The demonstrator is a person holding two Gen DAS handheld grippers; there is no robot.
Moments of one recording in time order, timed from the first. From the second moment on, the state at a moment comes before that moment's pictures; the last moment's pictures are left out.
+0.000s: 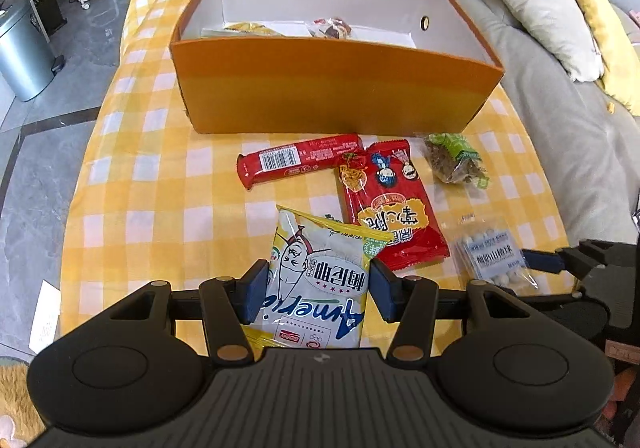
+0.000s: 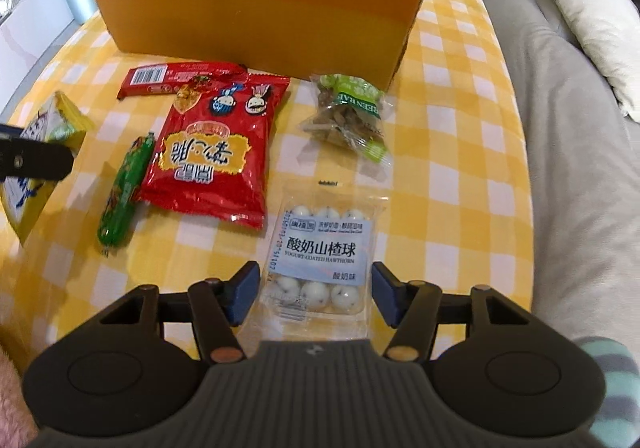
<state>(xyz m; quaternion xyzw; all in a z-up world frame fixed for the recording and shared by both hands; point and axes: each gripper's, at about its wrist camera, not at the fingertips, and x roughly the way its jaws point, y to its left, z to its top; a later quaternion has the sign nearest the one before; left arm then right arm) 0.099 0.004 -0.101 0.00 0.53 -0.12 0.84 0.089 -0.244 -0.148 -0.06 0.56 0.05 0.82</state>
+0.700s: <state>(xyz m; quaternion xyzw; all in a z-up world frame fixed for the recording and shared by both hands) 0.089 0.020 -0.075 -0.04 0.51 -0.13 0.85 0.065 -0.280 -0.093 0.05 0.54 0.05 0.84</state>
